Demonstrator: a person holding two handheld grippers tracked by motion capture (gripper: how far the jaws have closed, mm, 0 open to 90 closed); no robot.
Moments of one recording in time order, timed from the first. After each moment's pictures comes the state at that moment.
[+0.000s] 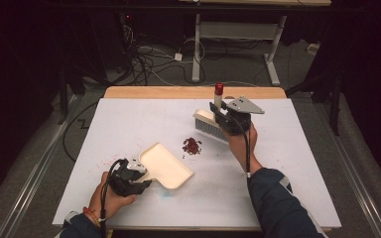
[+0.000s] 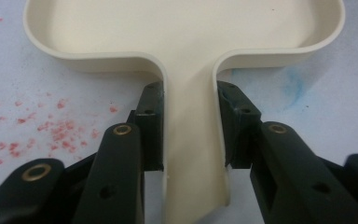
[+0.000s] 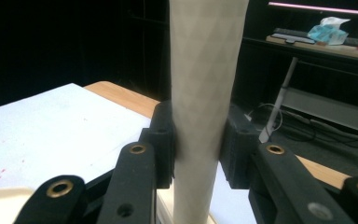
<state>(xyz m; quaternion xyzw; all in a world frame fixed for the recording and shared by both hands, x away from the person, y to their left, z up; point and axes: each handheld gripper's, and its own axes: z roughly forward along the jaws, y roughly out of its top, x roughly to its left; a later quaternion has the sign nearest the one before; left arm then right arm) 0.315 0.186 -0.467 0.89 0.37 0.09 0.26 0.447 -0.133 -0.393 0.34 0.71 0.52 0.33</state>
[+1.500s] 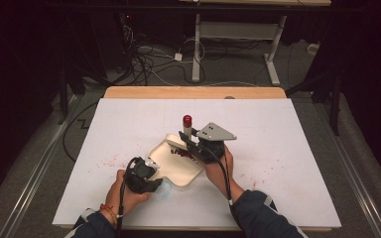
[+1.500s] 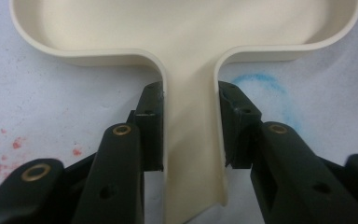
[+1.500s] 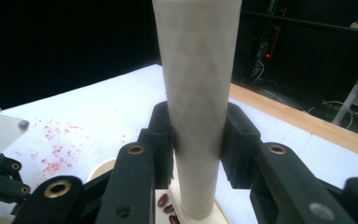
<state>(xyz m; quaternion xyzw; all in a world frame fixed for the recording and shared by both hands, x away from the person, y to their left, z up) 0.327 0.148 -0.472 0.88 0.40 0.09 0.24 0.374 -0.071 -0.412 0.28 0.76 0.53 0.26</state>
